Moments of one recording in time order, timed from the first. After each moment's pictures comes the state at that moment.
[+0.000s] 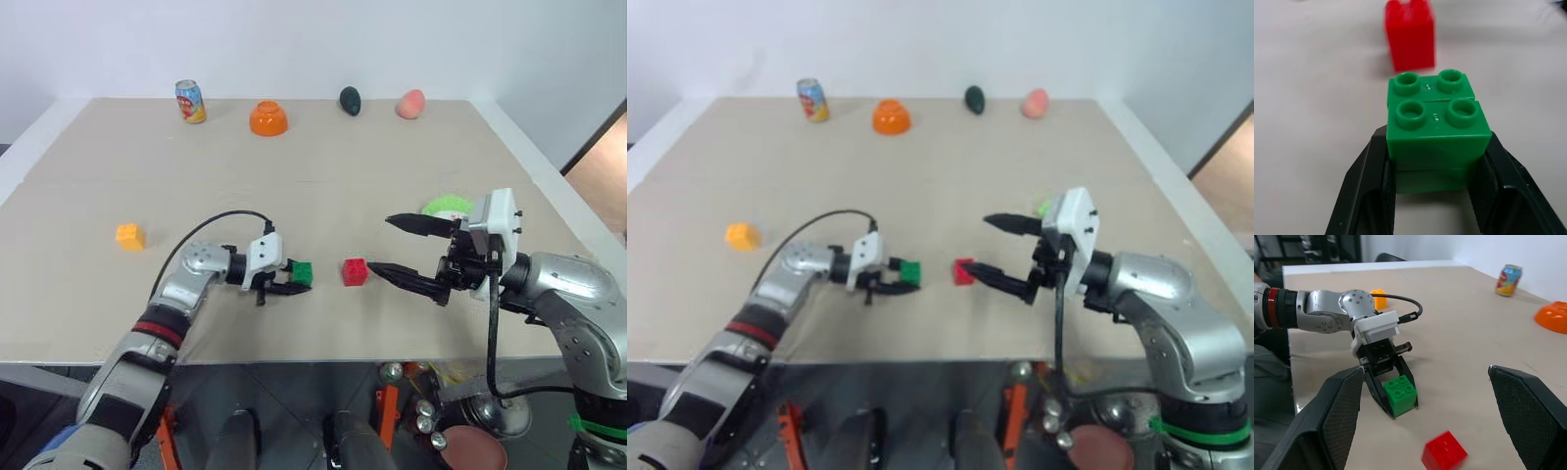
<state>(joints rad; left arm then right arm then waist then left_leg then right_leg) -0.78 0.35 -0.27 0.64 -0.13 -0.16 -1.30 -0.31 -0.75 -0.22 -0.52 0.66 0.64 0.89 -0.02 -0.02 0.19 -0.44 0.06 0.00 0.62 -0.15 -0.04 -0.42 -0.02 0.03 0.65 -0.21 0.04</state>
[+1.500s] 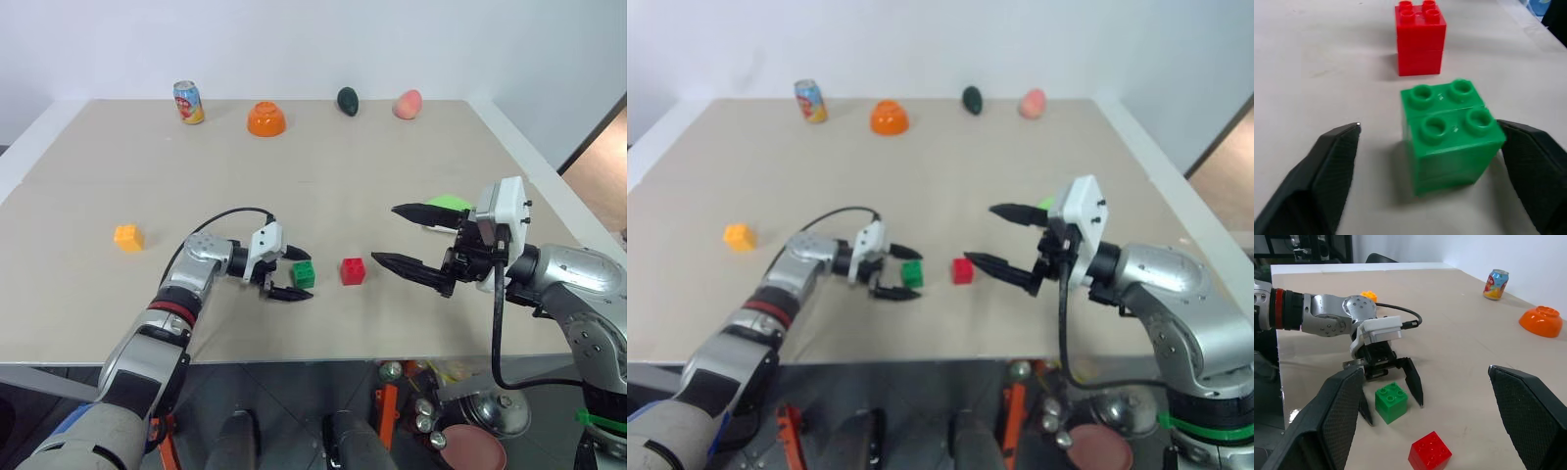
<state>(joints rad) -0.89 0.31 -0.19 0.93 -0.11 -0.22 -1.40 -0.36 -0.77 -0.20 -0.48 0.67 0.62 0.88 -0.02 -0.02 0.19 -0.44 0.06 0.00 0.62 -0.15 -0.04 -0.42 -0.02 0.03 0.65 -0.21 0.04</state>
